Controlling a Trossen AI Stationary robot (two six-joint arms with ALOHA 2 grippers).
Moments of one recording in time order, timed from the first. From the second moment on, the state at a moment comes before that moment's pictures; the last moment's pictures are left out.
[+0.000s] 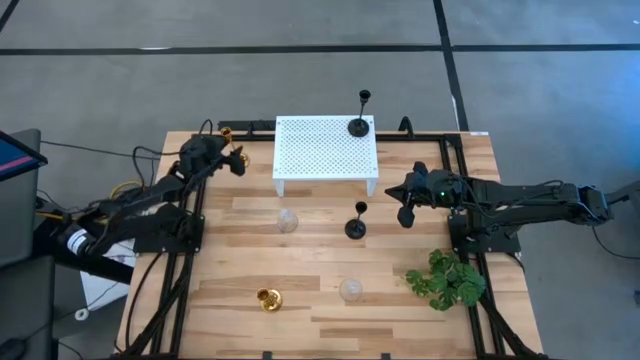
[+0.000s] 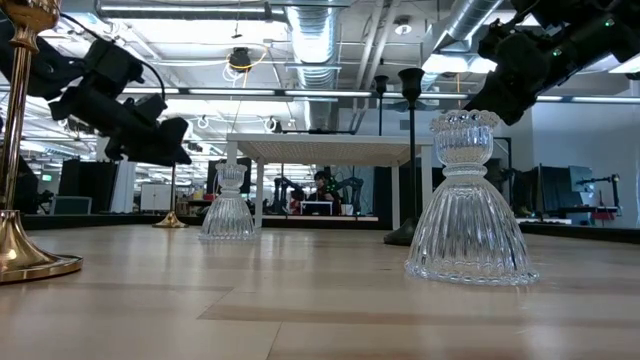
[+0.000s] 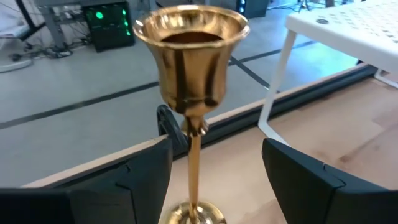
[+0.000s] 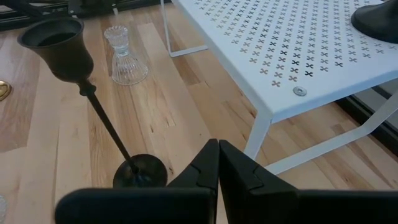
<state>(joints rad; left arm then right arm) 0.98 0.76 0.20 0.39 -0.08 0.00 -0.13 0.77 0.46 -0.20 0.21 0.12</state>
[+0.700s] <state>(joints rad) 0.98 0.79 0.20 0.43 -0.10 0.00 -0.13 0.77 0.46 -0.20 0.21 0.12</state>
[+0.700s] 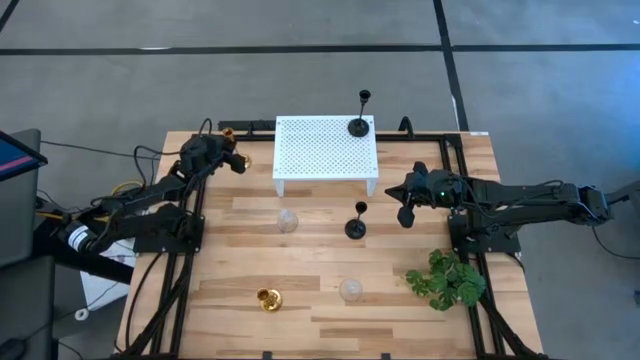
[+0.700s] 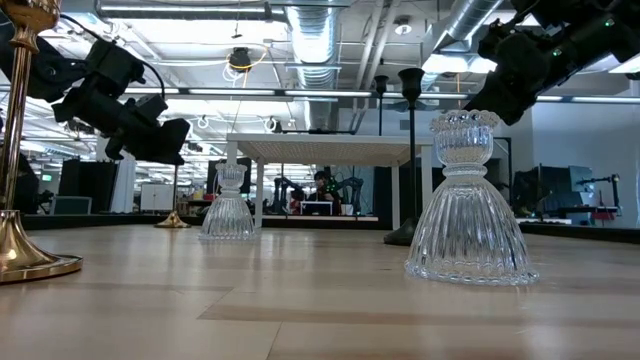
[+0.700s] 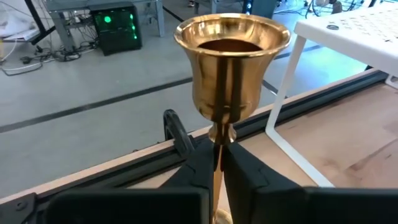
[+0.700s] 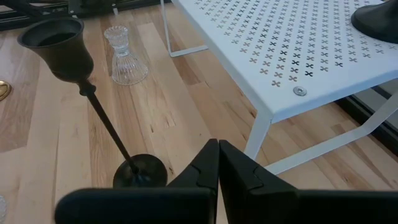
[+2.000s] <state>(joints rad) 0.70 0.76 0.59 -0.08 -0.29 -0.03 -0.13 0.77 0.46 -0.22 0.21 0.12</state>
